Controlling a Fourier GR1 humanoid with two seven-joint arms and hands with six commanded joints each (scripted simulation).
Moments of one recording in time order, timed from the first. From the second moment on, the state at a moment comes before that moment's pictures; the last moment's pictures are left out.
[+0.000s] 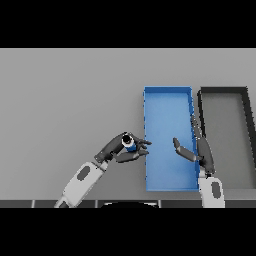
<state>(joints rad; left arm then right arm) -0.27 0.06 -0.54 -1.55 0.03 -0.14 -0.10 0.08 -0.18 0.04 -1.67 0.16 0.05 -0.10</state>
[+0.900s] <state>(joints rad) -0.27 0.00 -0.49 -1.55 -0.03 -0.22 -0.04 0.07 -0.31 0.04 -1.94 -0.20 0.30 0.04</state>
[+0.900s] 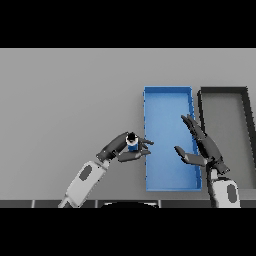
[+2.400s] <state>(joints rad) -0.24 -0.07 -0.40 -1.55 -0.12 -0.34 0.02 -0.60 -0.22 0.38 -1.78 -0.30 0.52 0.41</state>
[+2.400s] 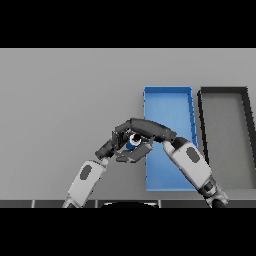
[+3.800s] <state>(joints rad) -0.25 -0.04 -0.38 -1.55 -0.14 -0.39 0.08 -0.54 -0.15 0.43 -1.82 -0.23 0.44 0.42</state>
